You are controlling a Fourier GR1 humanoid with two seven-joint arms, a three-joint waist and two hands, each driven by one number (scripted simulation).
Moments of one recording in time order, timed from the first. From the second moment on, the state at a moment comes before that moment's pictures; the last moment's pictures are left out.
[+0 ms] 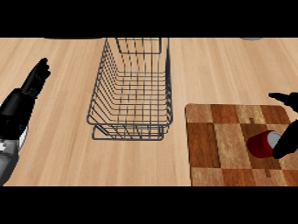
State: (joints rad) left arm -0.21 0.50 -0.13 -1.53 0.09 0.12 -0.02; right arm -0.39 -0.86 0.36 -1.50 -0.10 0.42 0.99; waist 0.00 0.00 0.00
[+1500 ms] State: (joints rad) left arm -0.19 0.38 0.02 -1.57 -0.05 -0.03 0.00; right arm -0.16 -0.59 0.18 -1.50 0.31 0.45 0.88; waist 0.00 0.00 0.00
